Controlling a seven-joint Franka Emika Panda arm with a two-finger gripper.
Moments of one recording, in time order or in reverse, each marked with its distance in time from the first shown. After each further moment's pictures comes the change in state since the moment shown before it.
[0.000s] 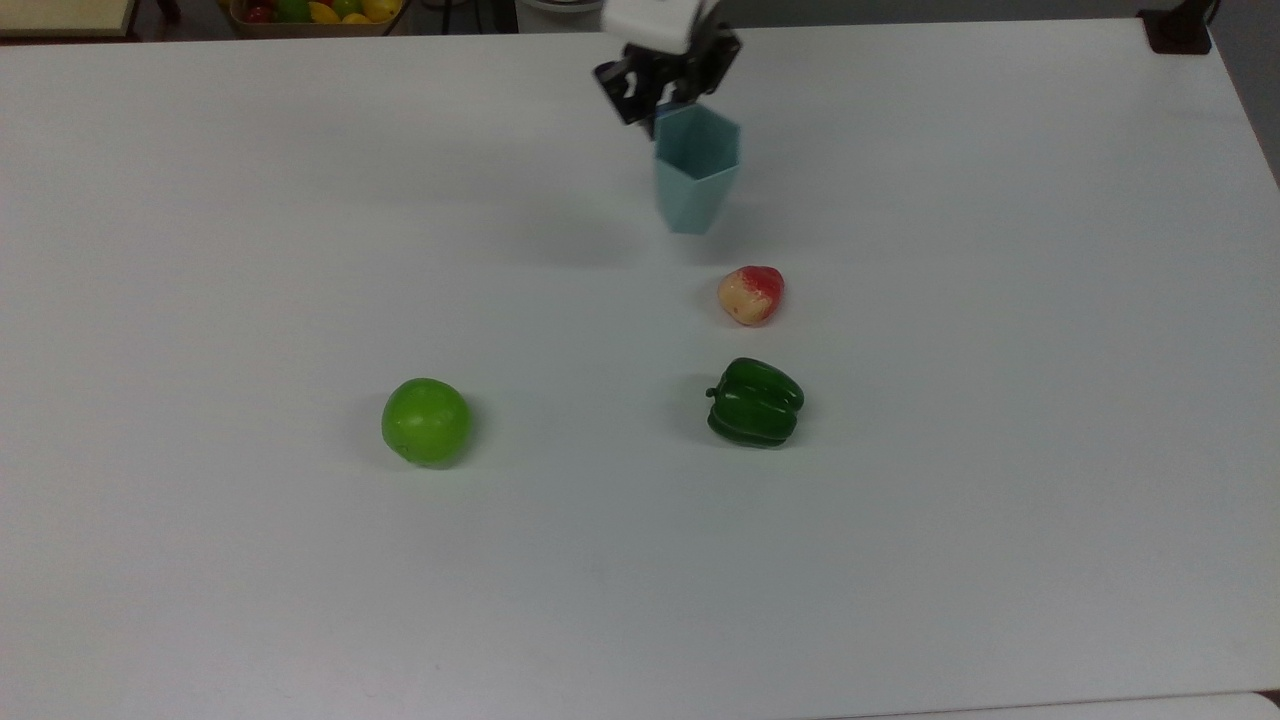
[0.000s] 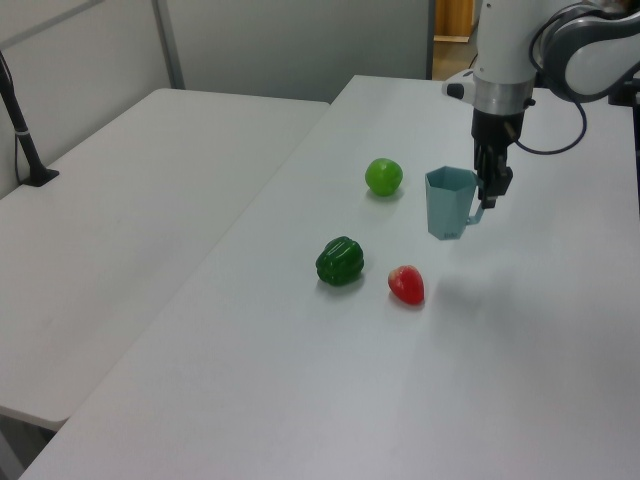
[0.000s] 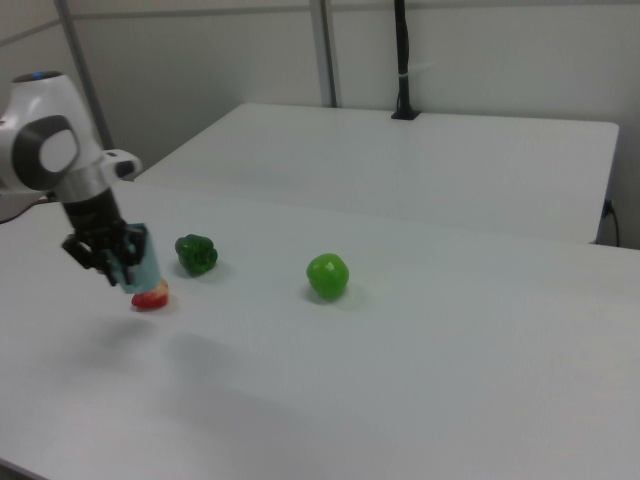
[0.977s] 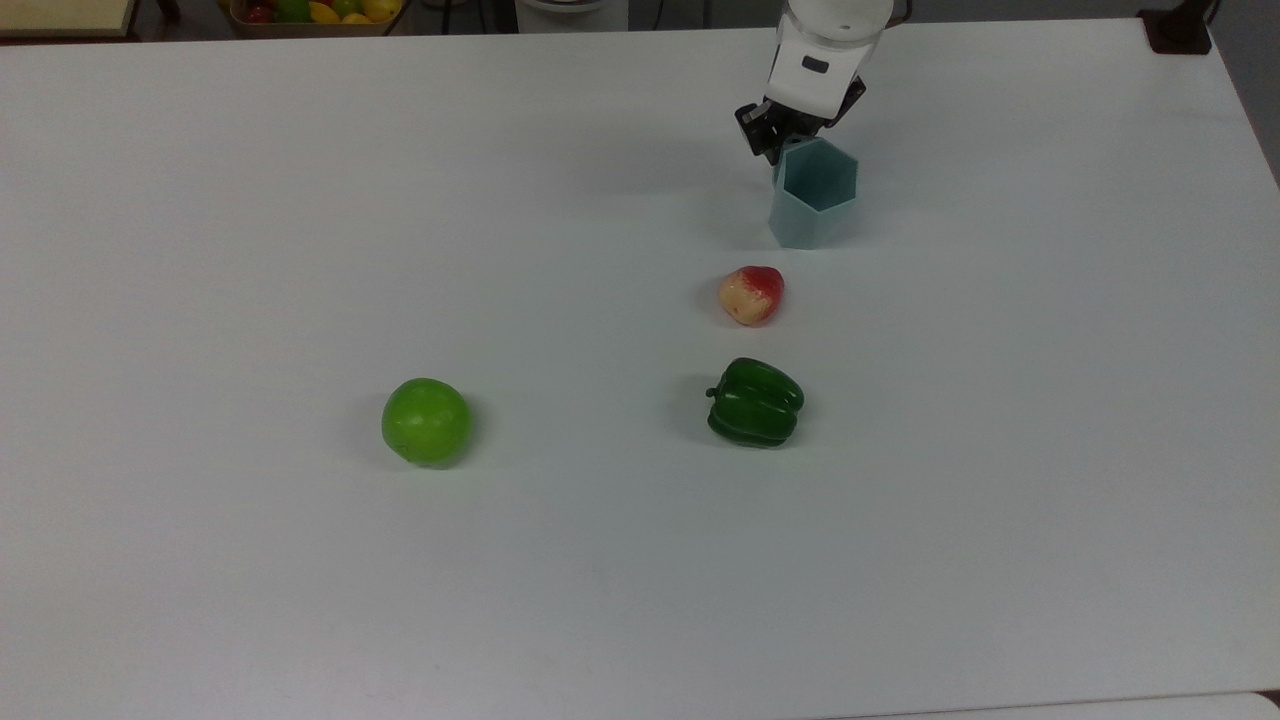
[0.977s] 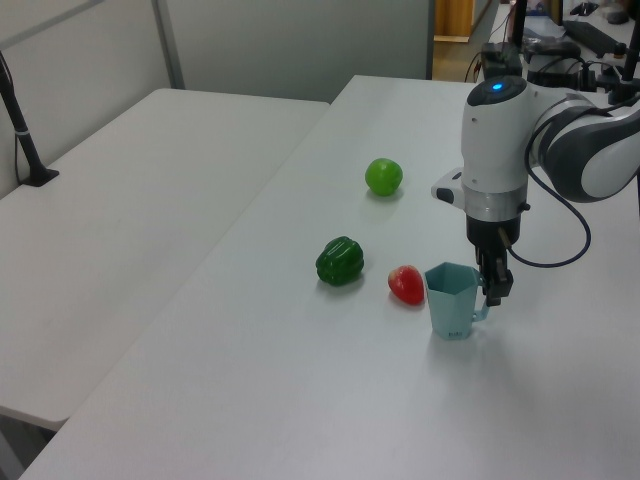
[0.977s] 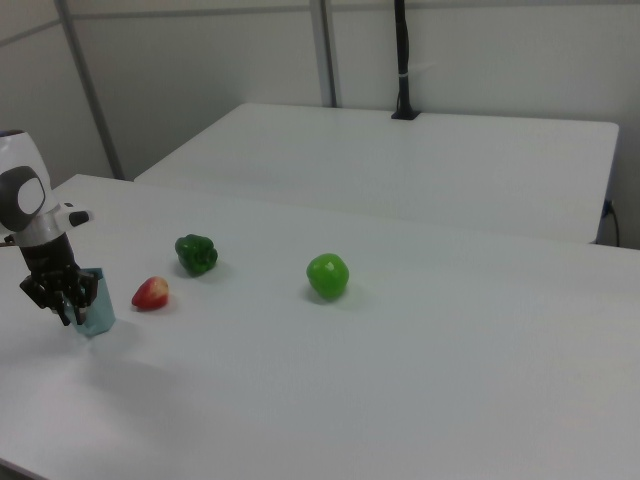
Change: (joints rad) arm 0.060 0.188 0.169 -0.002 -0.009 0.090 0.273
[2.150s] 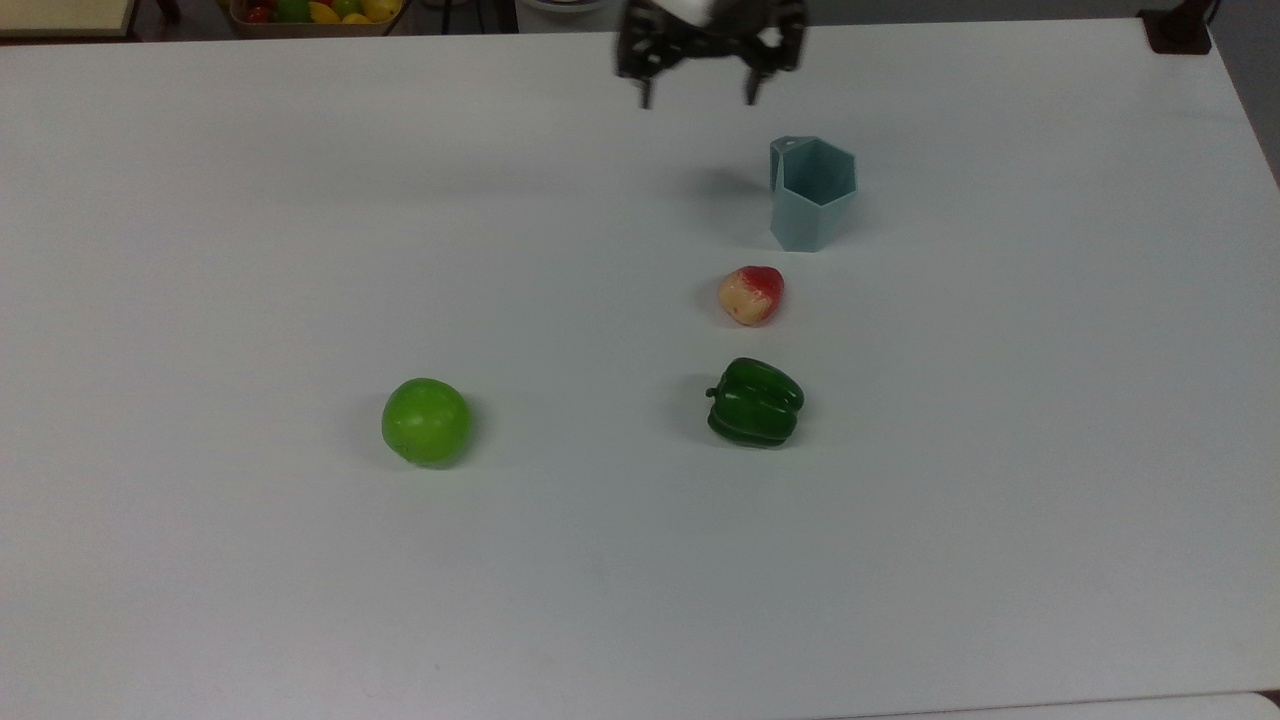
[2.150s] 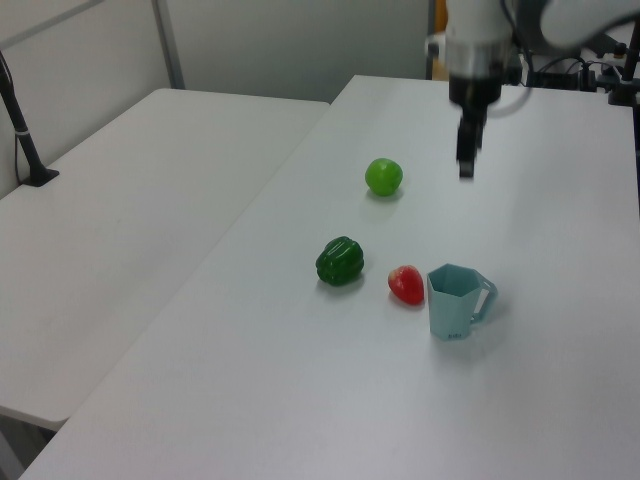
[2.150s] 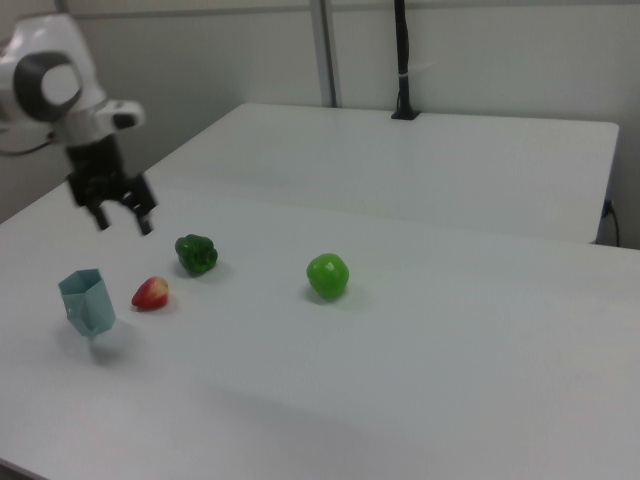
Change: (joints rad) arm -0.098 -0.079 -0.158 0.335 -0.016 -0.362 0.109
